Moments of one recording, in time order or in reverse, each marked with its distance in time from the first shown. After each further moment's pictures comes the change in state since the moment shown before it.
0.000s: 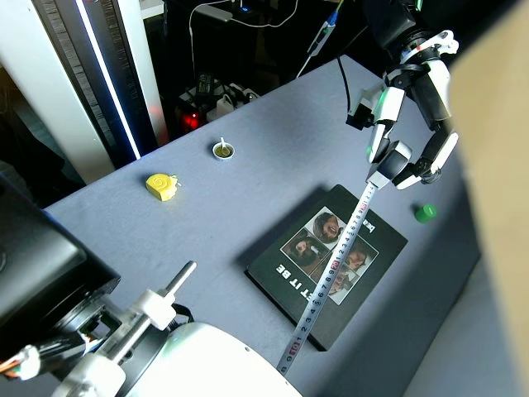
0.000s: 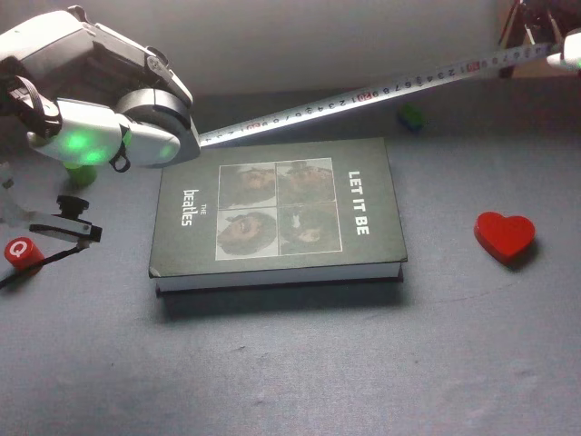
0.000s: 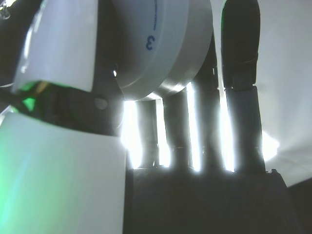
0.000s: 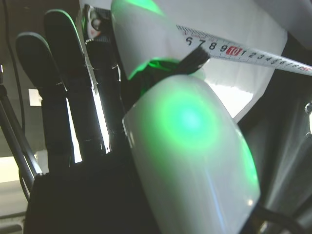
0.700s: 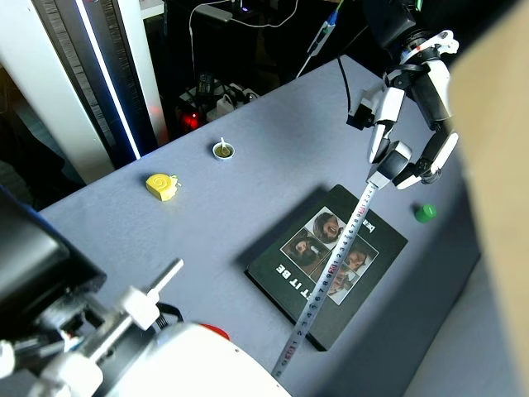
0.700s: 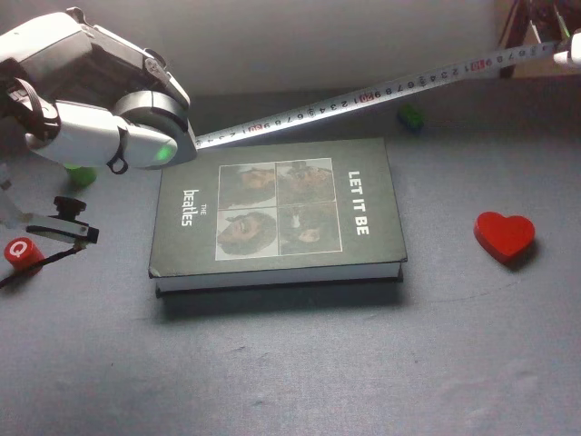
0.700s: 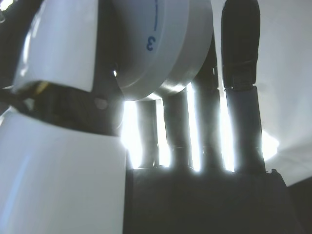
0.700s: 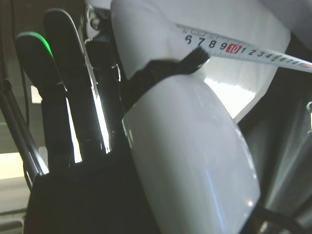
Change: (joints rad) left arm 0.000 0.000 0.000 0.005 0.001 0.008; right arm 0.009 0.024 -0.048 -0.014 0.020 -0.006
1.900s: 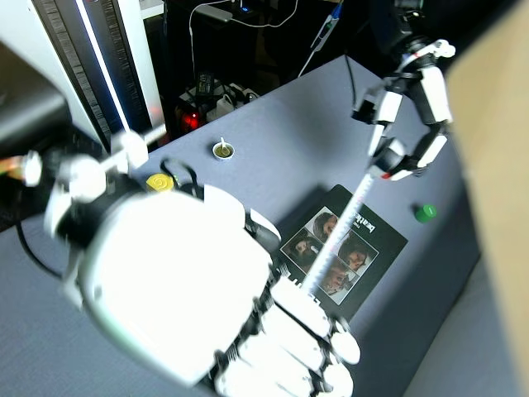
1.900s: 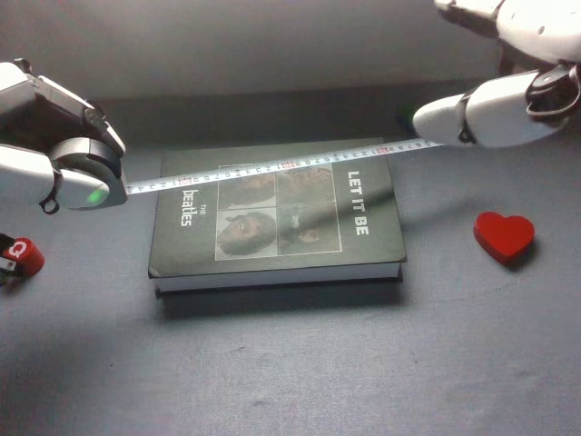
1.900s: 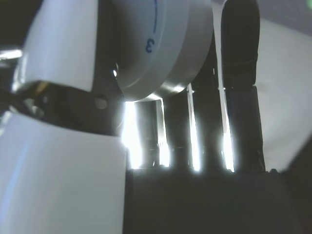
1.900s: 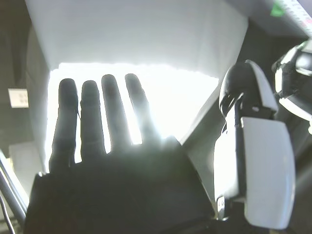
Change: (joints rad) left arm 0.185 0.011 0.126 0.230 -0.008 -0.260; right arm -0.011 0.079 -0.342 -0.016 0.148 0.089
